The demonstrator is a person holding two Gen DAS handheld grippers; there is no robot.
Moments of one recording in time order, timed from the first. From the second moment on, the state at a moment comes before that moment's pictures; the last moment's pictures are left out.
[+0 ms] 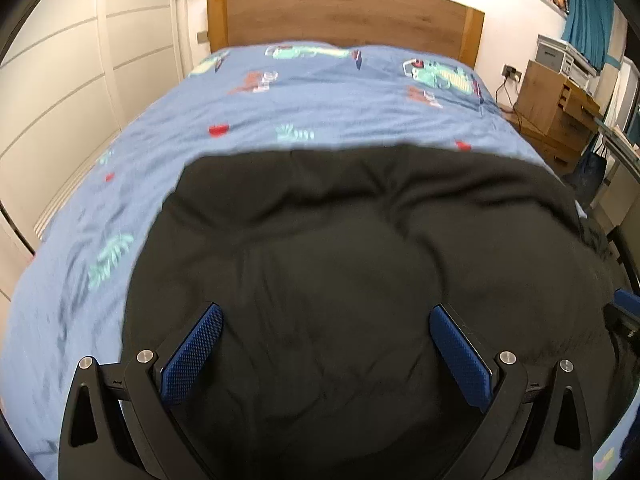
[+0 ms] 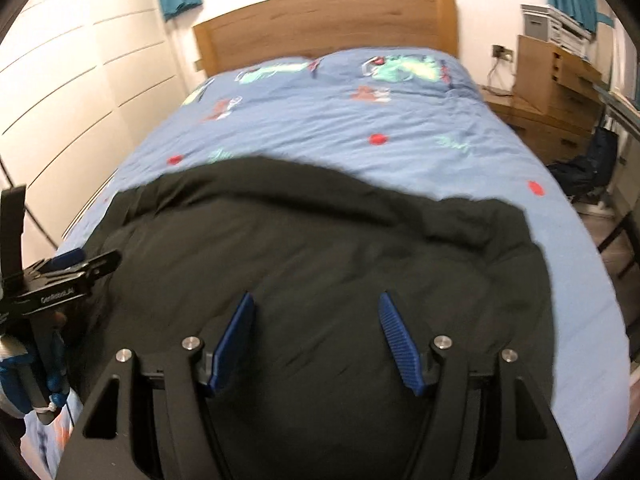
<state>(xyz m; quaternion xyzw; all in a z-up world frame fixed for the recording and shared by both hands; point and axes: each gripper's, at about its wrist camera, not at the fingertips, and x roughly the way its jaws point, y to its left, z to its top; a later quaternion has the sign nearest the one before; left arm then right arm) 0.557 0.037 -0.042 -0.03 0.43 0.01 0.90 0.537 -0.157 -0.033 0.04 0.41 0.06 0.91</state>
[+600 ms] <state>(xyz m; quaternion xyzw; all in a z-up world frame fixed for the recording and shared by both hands) 0.533 0.043 -0.048 -0.02 0.44 0.01 0.90 0.518 -0.166 -0.032 0.02 0.42 0.04 0.90</state>
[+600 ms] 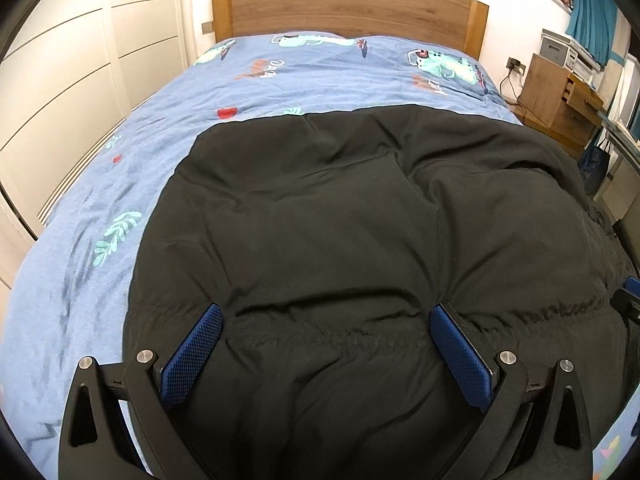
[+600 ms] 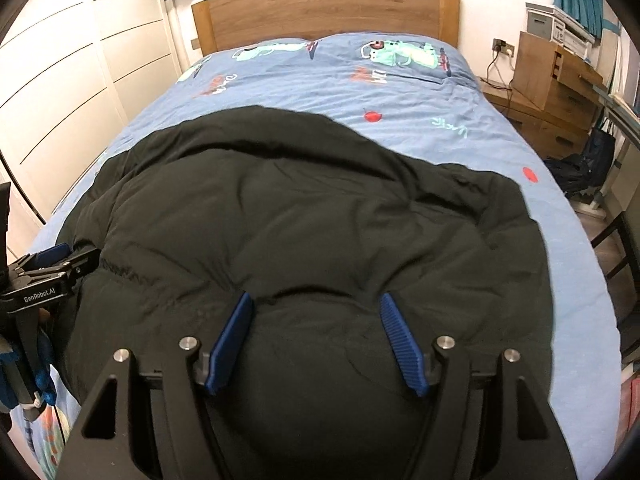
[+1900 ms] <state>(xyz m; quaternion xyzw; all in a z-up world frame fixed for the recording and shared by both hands) 0.503 0.165 -0.152 -0.38 0.51 -0.20 0.74 0.493 -0.334 -0.162 0.42 0.48 0.16 0.75</state>
